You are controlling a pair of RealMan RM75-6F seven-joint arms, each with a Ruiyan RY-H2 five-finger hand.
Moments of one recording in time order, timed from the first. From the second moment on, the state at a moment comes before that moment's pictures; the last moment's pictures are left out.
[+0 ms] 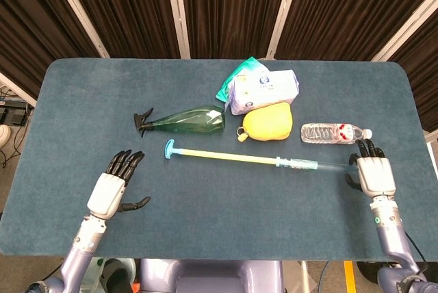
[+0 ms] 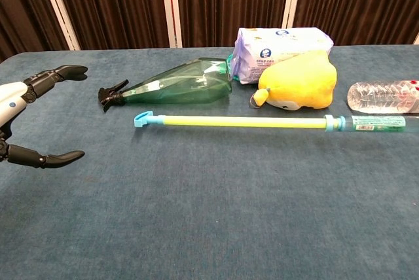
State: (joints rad) left arm -0.34 -1.67 -0.01 -1.31 1.63 1.47 -0.01; right arm 0.35 -1.40 0.10 -1.22 -1.24 1.17 -0.24
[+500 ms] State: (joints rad) left arm -0.30 -1.54 -0.02 -1.45 1.58 1.48 -0.02; right arm 0.30 -1.24 0.06 -1.46 -1.34 1.20 -0.10
